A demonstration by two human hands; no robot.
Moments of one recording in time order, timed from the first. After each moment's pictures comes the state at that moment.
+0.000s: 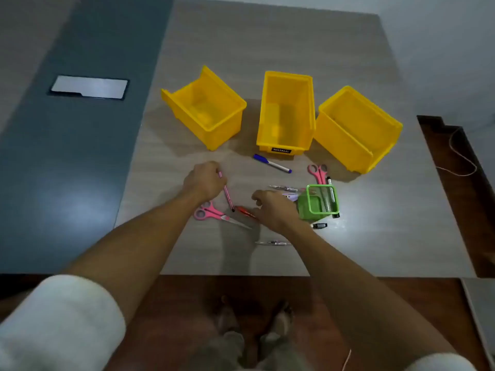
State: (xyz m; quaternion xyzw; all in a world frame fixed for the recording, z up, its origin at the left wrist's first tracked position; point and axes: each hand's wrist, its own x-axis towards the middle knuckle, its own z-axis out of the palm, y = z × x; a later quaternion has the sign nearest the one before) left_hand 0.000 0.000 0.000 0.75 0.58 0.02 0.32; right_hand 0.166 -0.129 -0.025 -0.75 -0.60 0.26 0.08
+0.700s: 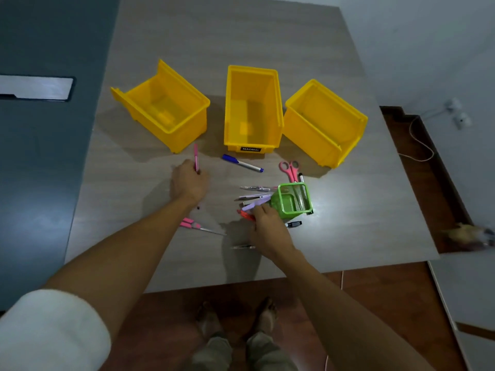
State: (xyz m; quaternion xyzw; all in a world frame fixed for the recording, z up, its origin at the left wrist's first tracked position) left_hand 0.051 0.011 -0.055 0.66 0.63 0.13 0.39; right_hand 0.186 -0.177 -0.071 -0.81 -0.53 0.24 0.11
